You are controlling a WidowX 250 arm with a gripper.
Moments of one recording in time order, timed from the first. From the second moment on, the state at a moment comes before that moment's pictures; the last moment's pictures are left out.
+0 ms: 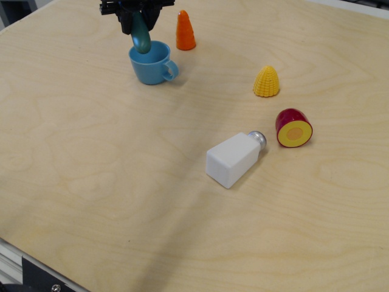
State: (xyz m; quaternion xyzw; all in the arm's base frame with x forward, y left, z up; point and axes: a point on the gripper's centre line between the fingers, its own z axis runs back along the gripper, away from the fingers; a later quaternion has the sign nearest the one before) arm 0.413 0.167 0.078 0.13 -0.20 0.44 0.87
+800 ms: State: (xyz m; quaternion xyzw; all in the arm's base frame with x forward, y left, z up) arm 0.400 0.159 0.095 0.12 -0.19 0.45 0.86
